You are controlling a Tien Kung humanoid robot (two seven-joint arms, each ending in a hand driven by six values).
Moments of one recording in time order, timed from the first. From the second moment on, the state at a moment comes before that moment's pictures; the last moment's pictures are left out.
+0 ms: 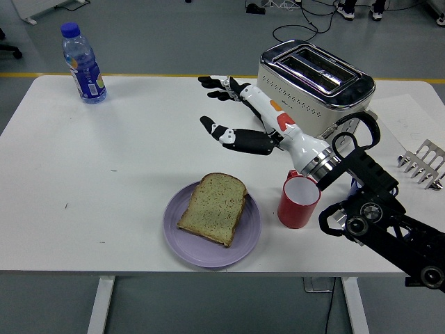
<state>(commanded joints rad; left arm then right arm) -0.06 0.03 -1.06 -0.18 1.00 0.26 0.22 0.65 -0.27 0.79 1.64 -1.22 -0.26 0.11</state>
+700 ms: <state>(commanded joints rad) -0.04 0.02 -1.09 -0.18 1.04 0.25 0.22 0.22 -0.38 1.50 1.67 -0.46 -0.24 0.21</state>
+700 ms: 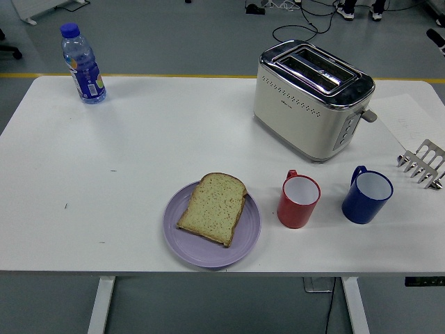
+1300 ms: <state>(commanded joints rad) -0.02 0.02 -1.10 -0.18 1.09 0.23 0.23 0.00 -0.22 1.65 1.52 -0.48 -0.25 0.19</state>
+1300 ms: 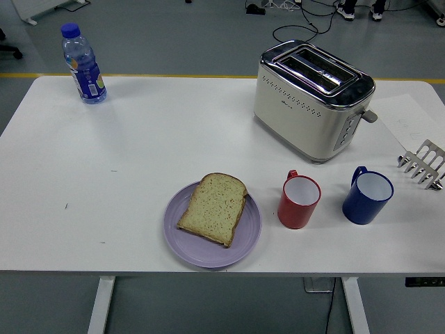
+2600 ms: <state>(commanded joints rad) -0.05 0.01 -1.08 -0.18 1.06 0.23 0.22 0.03 -0.20 1.68 1.51 -0.46 -0.29 0.09</state>
